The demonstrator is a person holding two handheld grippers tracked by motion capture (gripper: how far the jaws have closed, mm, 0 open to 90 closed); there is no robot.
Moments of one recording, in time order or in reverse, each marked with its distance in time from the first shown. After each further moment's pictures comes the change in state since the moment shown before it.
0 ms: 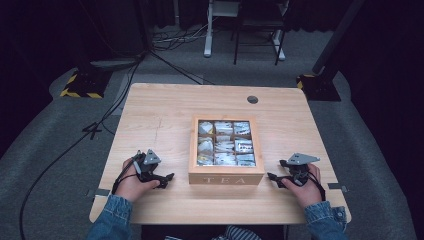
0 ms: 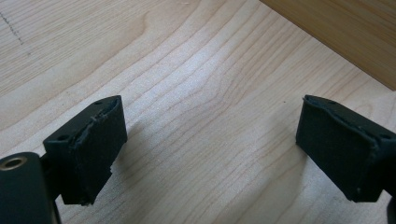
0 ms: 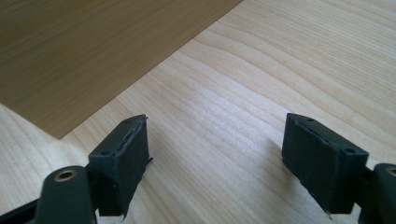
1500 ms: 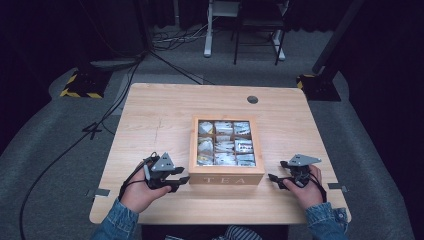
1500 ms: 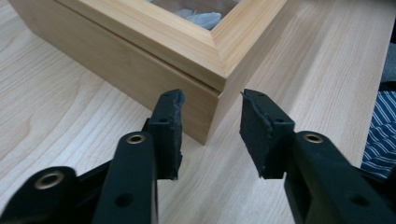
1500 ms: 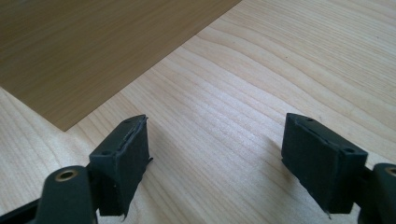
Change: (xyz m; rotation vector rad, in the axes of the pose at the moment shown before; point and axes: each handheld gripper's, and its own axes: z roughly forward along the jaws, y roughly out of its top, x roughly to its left) left arm -0.063 0.043 -0.043 -0.085 -0.228 0.131; right arm 0.000 -0.003 -0.003 0.000 0.006 -0.003
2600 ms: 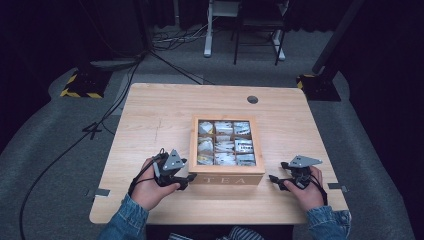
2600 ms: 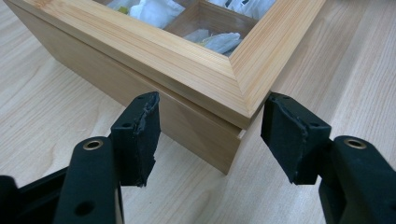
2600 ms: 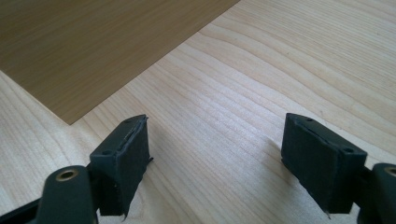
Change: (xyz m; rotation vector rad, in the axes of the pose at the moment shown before) left arm -0.003 0.015 0.017 -0.005 0.107 0.067; right arm 0.002 -0.003 -0.003 -0.002 0.002 0.000
